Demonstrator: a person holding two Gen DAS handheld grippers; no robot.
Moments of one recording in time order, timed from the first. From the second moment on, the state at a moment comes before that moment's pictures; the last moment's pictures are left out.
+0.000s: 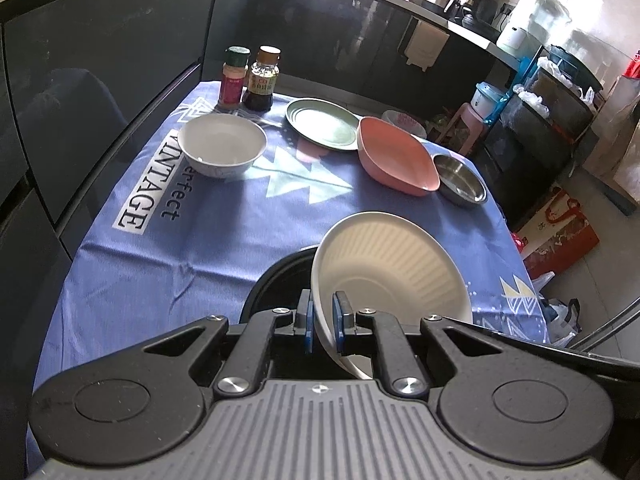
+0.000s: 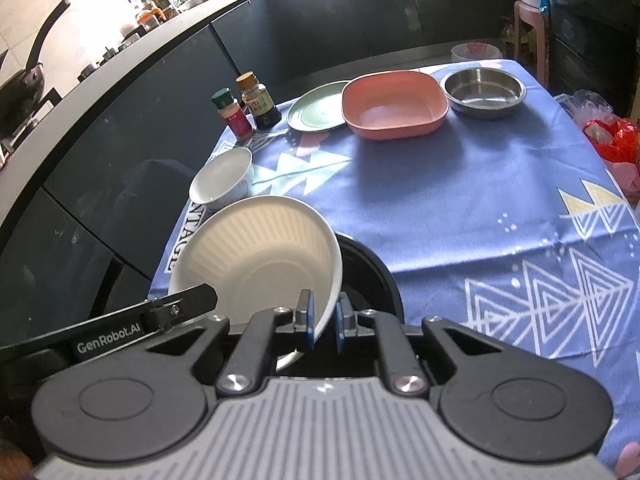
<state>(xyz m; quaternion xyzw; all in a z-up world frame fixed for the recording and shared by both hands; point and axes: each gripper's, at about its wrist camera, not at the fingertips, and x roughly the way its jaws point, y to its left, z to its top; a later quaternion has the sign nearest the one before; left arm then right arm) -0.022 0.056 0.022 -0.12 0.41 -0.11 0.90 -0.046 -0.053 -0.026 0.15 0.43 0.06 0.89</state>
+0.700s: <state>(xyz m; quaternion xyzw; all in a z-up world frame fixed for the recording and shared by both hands) -0.022 0.053 -0.006 -0.10 0.45 -0.10 0.88 -0.047 -0.050 -0.047 0.14 0.46 0.05 0.87</state>
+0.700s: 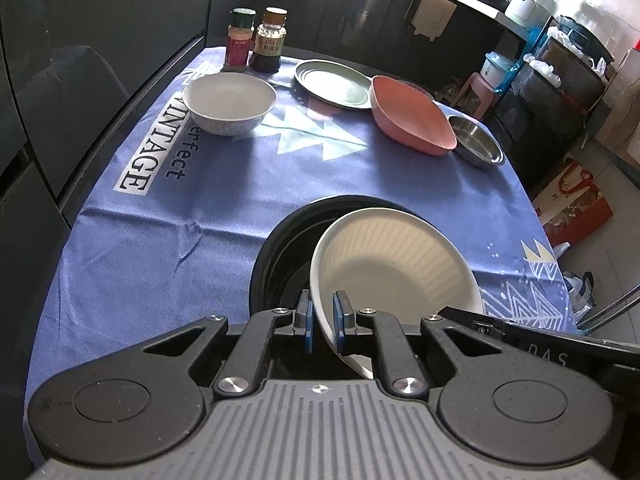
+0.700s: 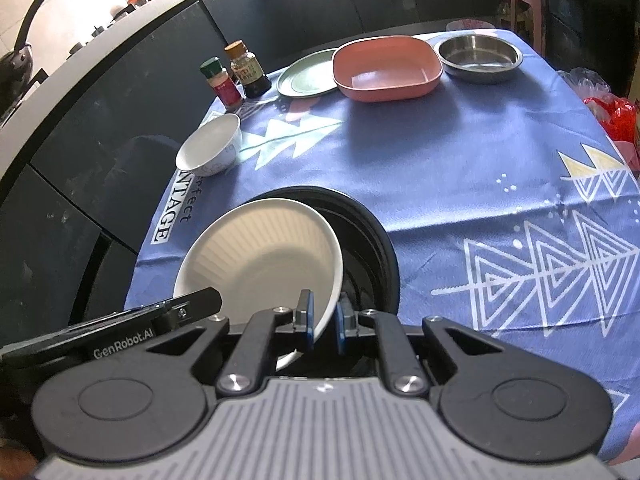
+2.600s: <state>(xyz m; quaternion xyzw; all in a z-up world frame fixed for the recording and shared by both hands) -0.017 0.061 -0.010 -0.10 0.45 -0.09 0.88 -0.040 -0.057 -0.050 0.15 0.45 0.02 0.88</state>
